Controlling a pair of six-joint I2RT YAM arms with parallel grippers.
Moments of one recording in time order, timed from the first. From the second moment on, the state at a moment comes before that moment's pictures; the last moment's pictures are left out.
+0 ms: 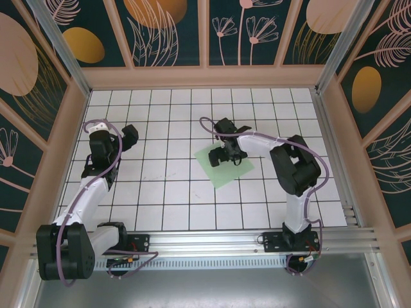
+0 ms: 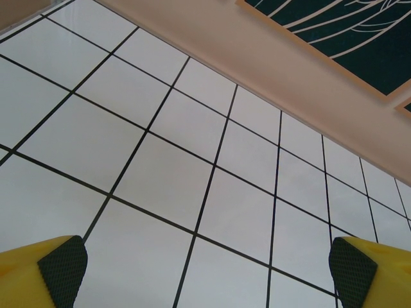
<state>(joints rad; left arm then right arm) 0.02 1.09 0.58 0.09 0.00 -0.53 0.62 1.94 1.27 -0.62 0.00 0.23</state>
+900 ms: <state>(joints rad) 0.02 1.11 0.58 0.09 0.02 -0.53 0.62 1.96 1.27 -0.60 0.05 0.24</state>
